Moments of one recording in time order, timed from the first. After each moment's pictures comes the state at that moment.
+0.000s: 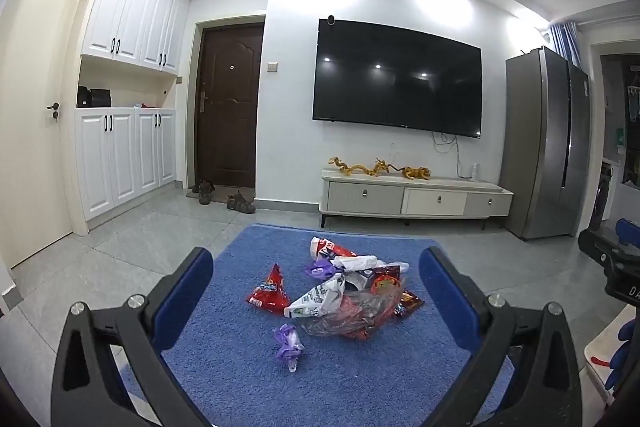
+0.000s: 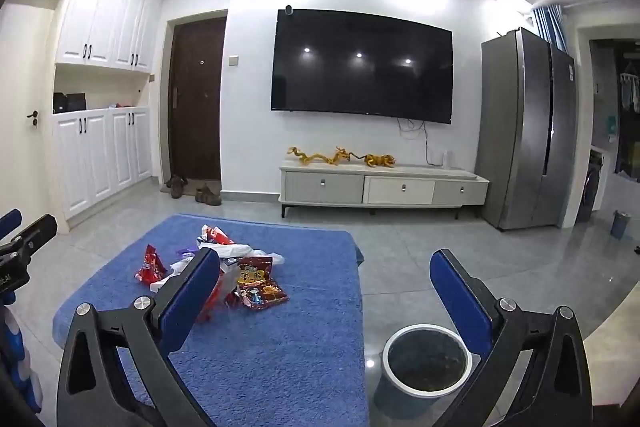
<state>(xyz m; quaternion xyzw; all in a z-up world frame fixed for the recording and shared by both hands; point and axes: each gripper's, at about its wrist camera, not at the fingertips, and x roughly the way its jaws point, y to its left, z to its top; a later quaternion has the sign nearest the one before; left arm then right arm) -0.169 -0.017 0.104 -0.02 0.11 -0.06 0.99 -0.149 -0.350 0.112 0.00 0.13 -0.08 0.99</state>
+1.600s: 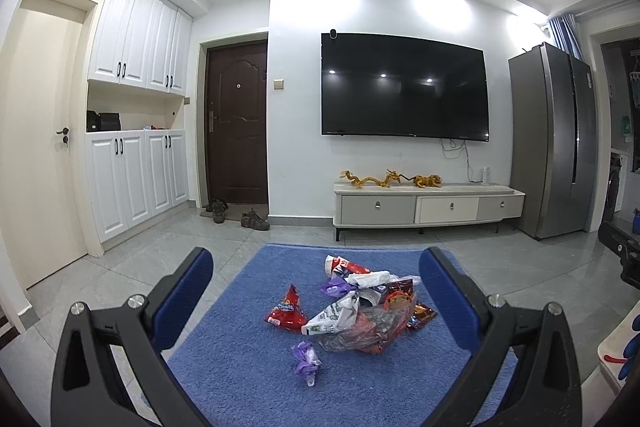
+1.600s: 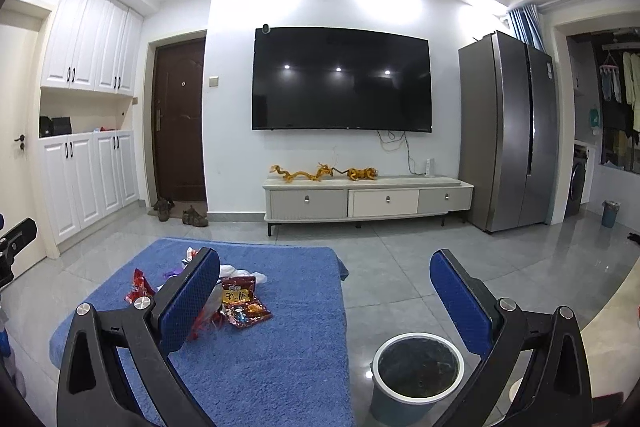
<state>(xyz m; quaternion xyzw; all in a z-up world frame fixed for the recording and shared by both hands) -0.177 -0.023 0.119 0.01 0.08 -0.03 1.00 -0.159 -0.367 0.123 0.01 0.11 -0.11 0.99</state>
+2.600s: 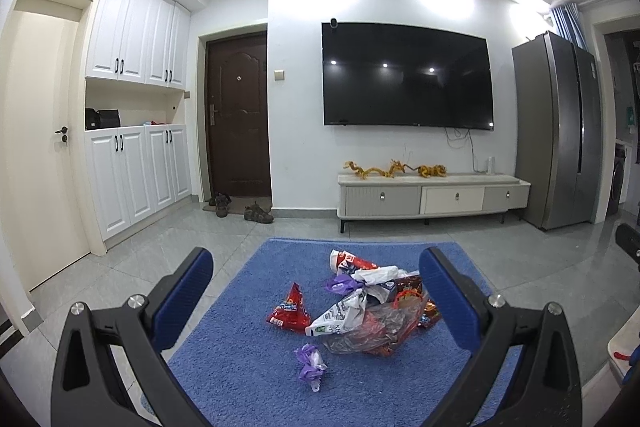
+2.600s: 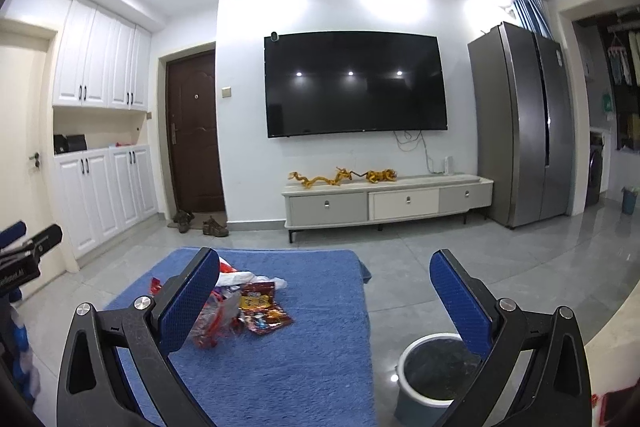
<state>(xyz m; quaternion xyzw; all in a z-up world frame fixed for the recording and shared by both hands) -0.143 -0.024 0.112 0.02 0.11 -0.03 0.99 -0.148 -0.375 0.107 0.04 0.09 -0.08 0.99</state>
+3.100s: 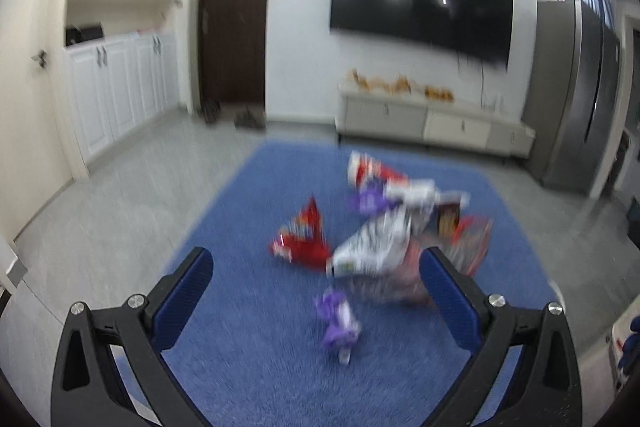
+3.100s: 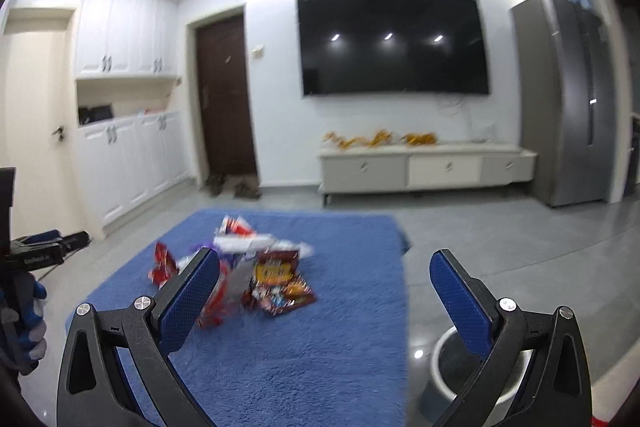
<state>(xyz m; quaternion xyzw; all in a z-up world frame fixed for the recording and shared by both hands) -0.029 0.018 0.015 -0.01 0.29 -0.05 0.95 -0.052 -0.378 0.049 0.05 0.17 0.01 0.98</state>
